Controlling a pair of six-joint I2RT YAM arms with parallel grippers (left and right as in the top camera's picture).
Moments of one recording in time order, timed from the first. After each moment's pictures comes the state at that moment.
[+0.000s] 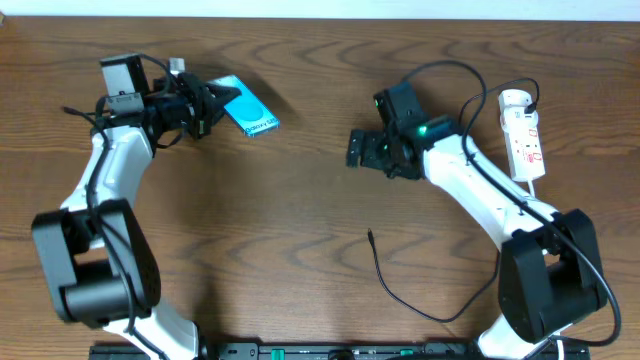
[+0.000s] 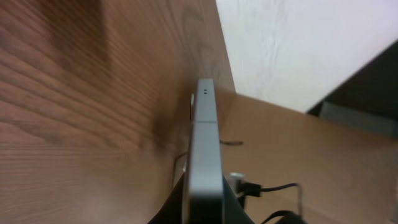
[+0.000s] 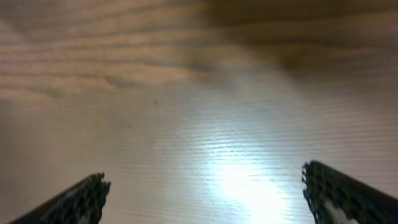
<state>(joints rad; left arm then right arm) 0.19 1.84 1.23 -0.21 1.05 -0.99 0.43 1.80 1.33 -0.73 -0.09 0.58</state>
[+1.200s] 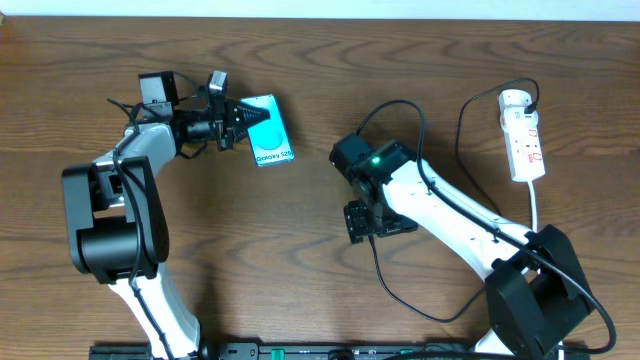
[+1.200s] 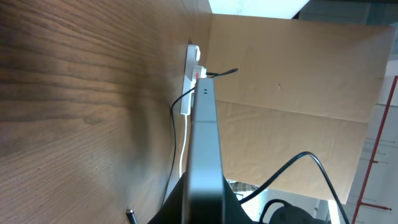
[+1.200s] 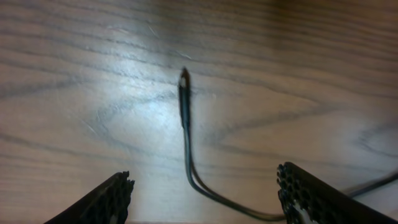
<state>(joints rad) 0.13 2.05 1.23 -0.13 1.39 -0.69 0.68 1.78 1.27 -1.15 -0.01 0.50</state>
